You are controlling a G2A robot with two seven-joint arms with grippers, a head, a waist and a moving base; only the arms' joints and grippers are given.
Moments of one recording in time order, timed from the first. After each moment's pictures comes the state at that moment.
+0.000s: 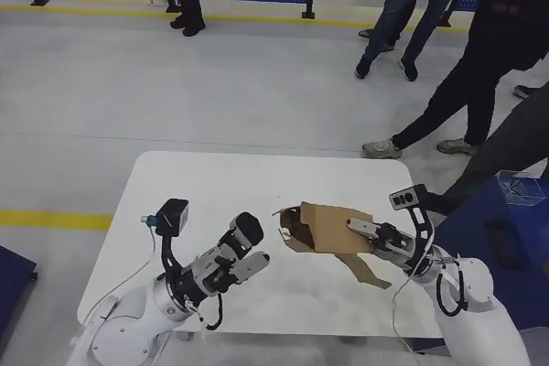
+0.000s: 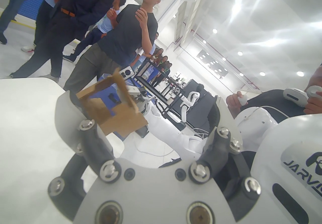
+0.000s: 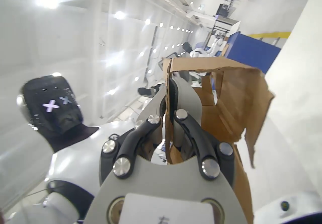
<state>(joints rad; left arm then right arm) 1.39 -1.18 -1.28 -2.08 0.07 -0.46 -0.44 -1.31 -1.06 1.50 -1.70 0.86 -0.22 1.11</state>
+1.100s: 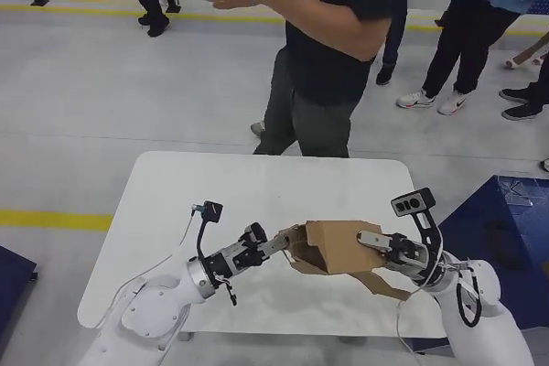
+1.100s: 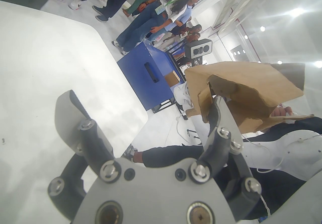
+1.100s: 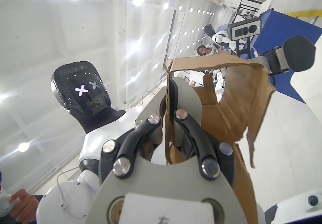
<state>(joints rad) 1.24 -1.19 -1.13 -1.83 0.10 -0.23 -0.54 -1.35 -1.05 1.53 -1.76 0.90 -0.19 1.20</state>
